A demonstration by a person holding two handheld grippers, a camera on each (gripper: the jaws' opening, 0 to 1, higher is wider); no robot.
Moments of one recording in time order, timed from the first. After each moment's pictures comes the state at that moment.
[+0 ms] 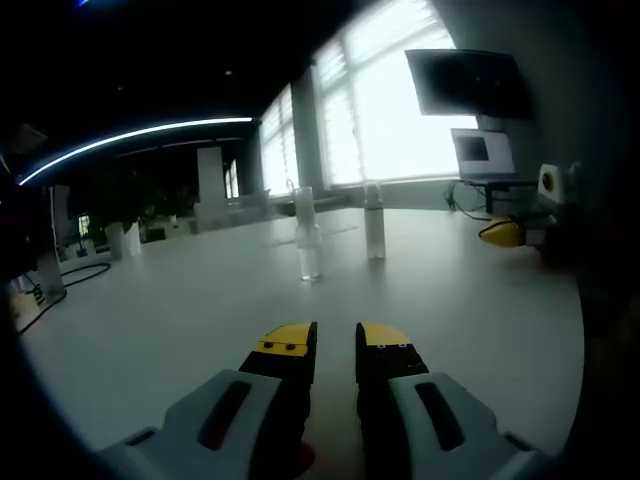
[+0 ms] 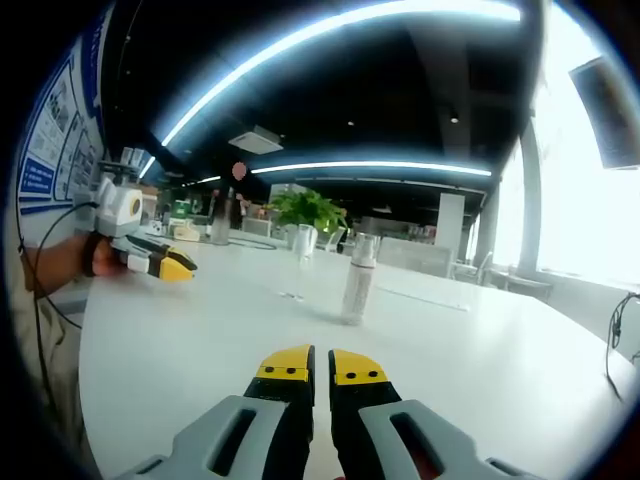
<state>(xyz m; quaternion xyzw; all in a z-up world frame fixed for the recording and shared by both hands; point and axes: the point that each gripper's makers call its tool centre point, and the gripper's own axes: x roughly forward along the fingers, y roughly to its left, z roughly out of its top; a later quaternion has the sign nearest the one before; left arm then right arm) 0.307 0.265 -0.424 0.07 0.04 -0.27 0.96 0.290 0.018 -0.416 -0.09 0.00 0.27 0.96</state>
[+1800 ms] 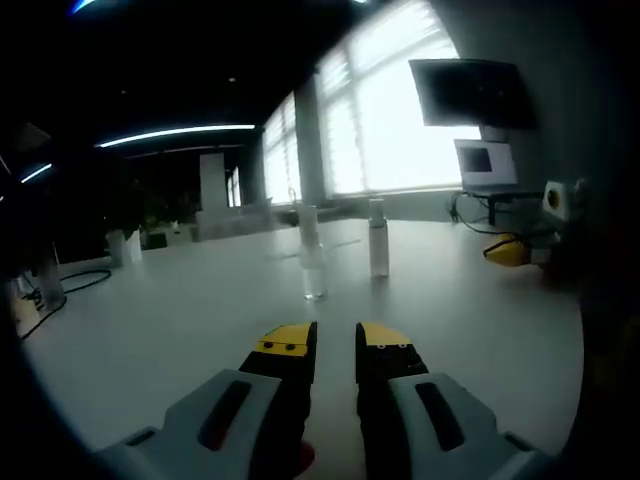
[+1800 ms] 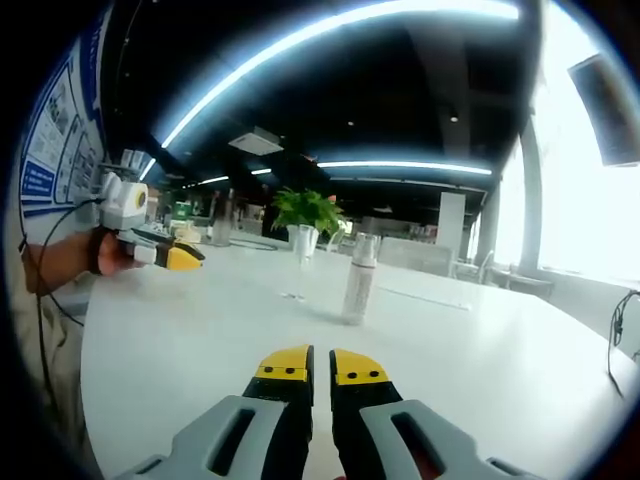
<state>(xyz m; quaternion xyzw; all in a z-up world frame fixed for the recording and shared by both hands) 0.317 0.260 -0.404 0.06 0.03 -0.27 0.96 0.290 0.017 -0.416 -0.09 0.00 0.27 0.96</state>
